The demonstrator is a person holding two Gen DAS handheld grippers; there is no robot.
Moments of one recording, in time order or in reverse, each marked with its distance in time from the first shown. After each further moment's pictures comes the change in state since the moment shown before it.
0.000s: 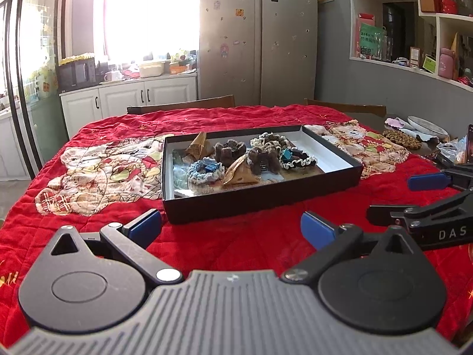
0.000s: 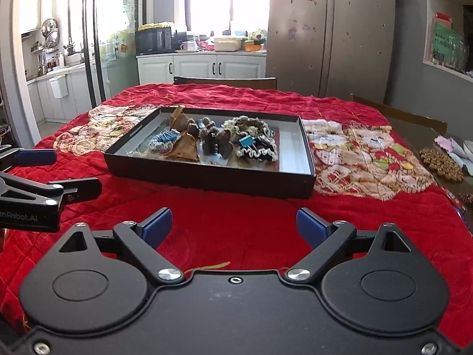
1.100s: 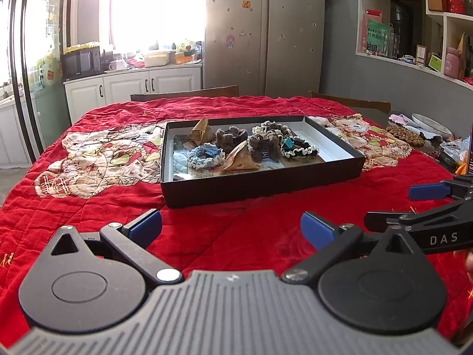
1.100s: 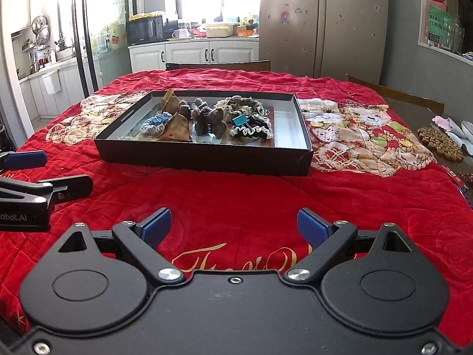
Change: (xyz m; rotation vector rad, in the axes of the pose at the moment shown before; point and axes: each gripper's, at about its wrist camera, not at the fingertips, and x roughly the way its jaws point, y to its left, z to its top) left arm 0.002 -0.004 -0.009 -0.030 0.034 0.009; right arm 0.011 -0.004 -0.012 0.033 0.054 -0.013
